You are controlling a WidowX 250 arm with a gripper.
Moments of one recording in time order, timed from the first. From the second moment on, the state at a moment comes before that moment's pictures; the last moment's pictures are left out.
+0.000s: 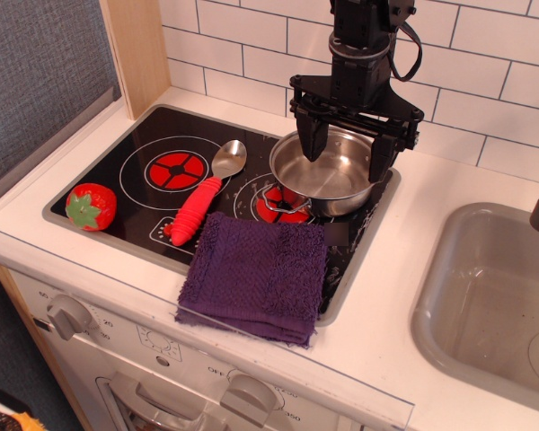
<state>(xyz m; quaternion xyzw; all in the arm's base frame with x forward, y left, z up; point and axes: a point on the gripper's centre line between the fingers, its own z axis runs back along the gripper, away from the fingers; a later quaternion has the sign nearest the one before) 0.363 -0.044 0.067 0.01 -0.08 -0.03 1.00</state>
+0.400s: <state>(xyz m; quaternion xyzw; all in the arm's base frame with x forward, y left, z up) 0.359 -0.044 0.054 0.01 -0.06 -0.02 1.00</state>
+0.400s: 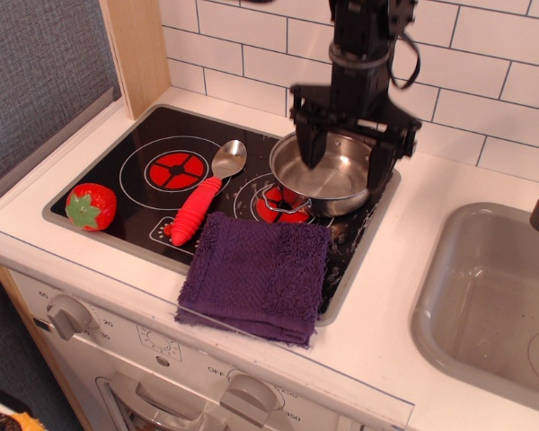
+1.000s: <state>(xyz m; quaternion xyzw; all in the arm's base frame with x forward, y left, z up) 0.320 0.033 0.074 0.06 -0.08 0.09 0.99</state>
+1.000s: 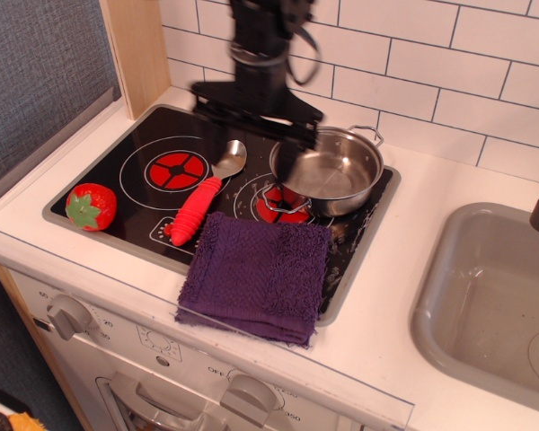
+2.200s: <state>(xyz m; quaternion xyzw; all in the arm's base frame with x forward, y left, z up) 0.318 0.081 0.007 0.02 -0.01 0.14 0.99</state>
